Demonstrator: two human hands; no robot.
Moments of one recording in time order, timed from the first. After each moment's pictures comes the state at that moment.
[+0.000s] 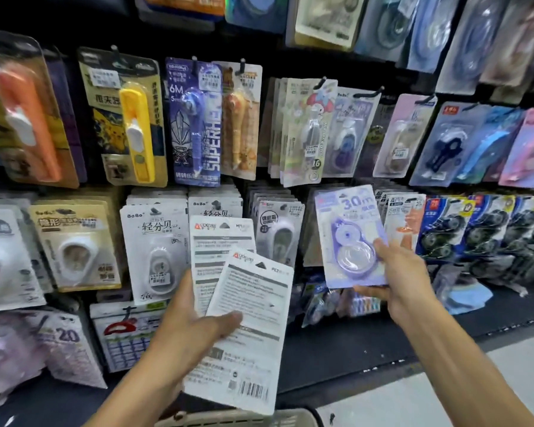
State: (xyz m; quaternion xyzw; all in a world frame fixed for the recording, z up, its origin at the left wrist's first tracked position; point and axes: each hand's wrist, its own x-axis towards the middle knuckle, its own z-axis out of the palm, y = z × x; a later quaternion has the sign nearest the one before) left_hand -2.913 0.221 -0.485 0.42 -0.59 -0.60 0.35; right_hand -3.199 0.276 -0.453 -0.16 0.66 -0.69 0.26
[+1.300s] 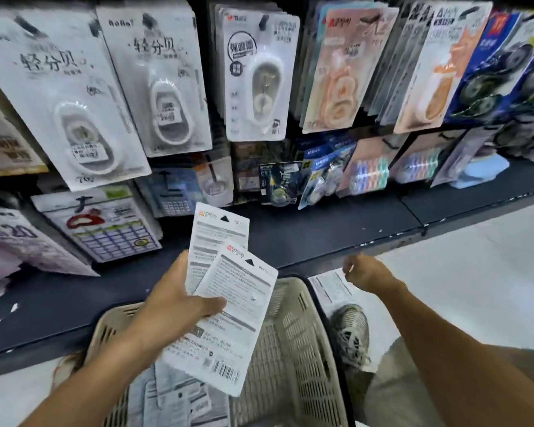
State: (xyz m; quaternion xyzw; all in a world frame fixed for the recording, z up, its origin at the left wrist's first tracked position) left_hand -2.906 0.232 -0.625 0.51 -0.63 -0.58 0.13; right_hand -3.271 0.310 -0.750 -0.45 0.86 0.04 0.24
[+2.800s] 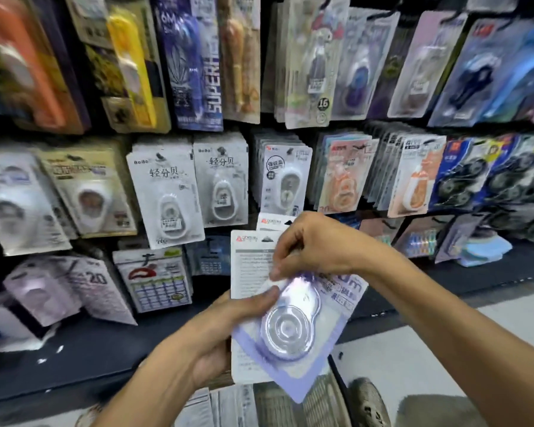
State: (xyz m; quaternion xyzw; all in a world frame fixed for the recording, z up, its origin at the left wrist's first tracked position) left_hand -2.923 0.261 -0.535 0.32 -0.39 -0.84 0.21; right_hand -3.116 0.275 -0.445 -0.72 0.60 -0.17 0.30
